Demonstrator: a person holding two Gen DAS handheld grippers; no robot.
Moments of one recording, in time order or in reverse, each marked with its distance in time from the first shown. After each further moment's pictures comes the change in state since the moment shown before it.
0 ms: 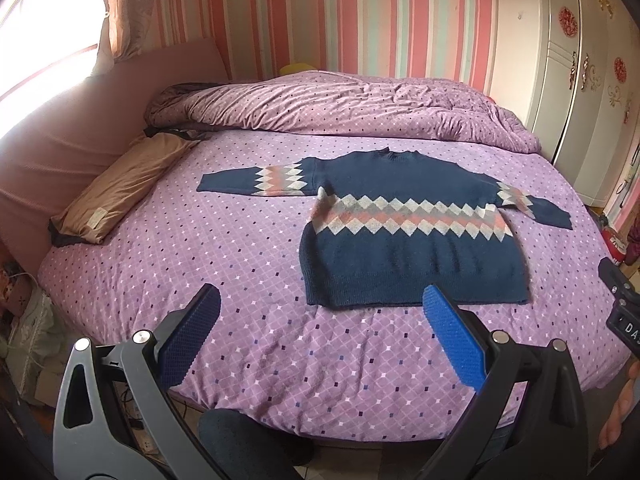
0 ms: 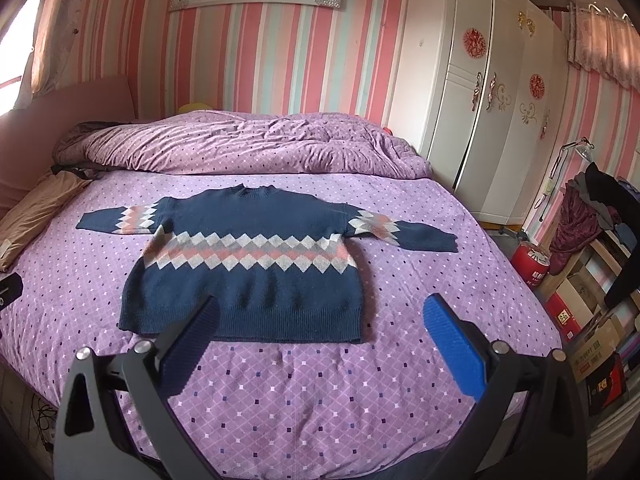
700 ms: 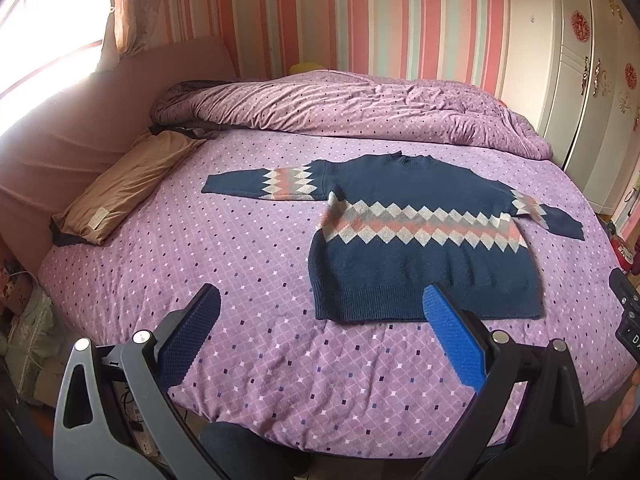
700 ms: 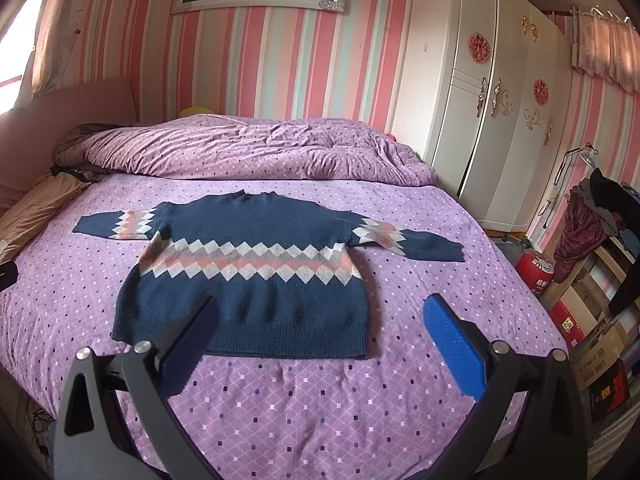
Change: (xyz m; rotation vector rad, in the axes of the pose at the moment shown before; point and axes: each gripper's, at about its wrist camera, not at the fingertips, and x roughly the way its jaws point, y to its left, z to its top) left arm 0.029 0.007 0.013 -0.018 -0.004 0.033; right arm 0.026 0.004 0.009 -0.010 -0.021 0.003
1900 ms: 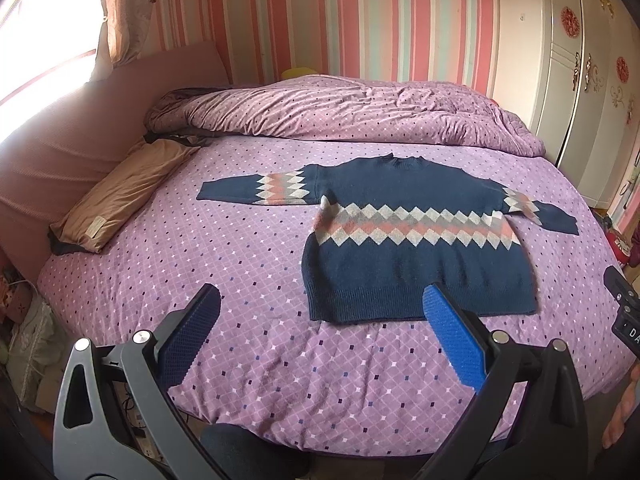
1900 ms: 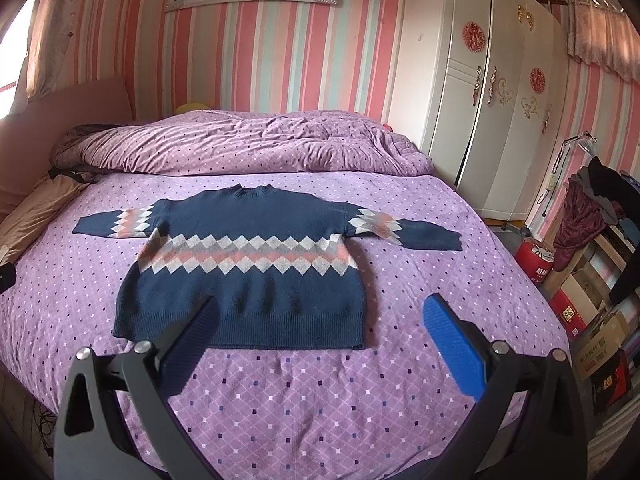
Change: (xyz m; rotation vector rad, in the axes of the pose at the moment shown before) left arm -0.011 -0.008 -0.003 0.028 -0.017 -0.016; right arm -0.003 -0.011 -0.004 0.026 0.030 0.003
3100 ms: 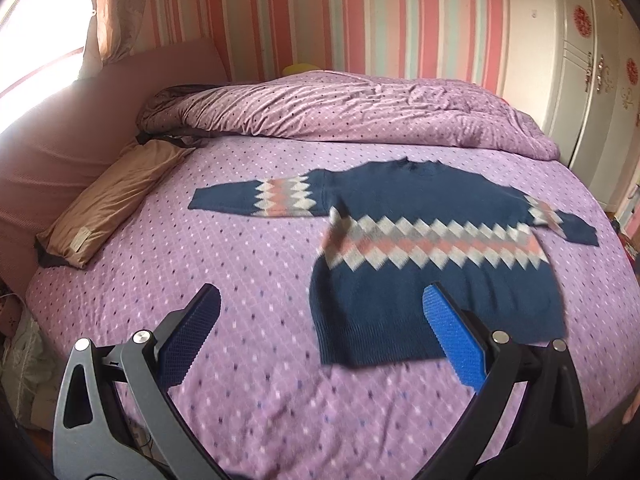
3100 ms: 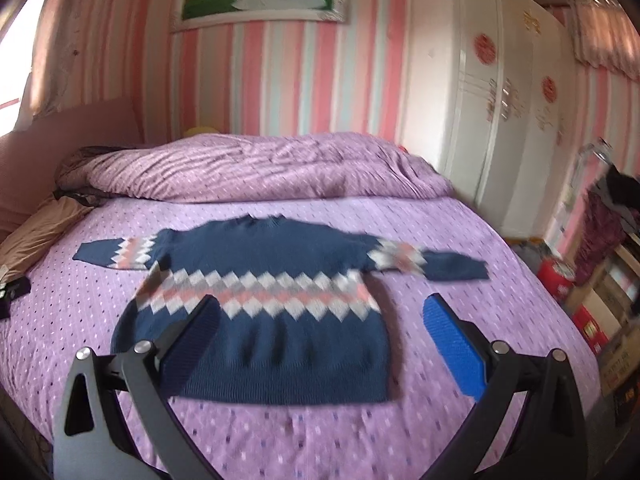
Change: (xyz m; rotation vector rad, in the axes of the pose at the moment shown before) left arm 0.106 0.021 0.048 -0.007 0.005 0.009; right arm 0.080 0.011 0.035 -0.005 -0.118 0.072
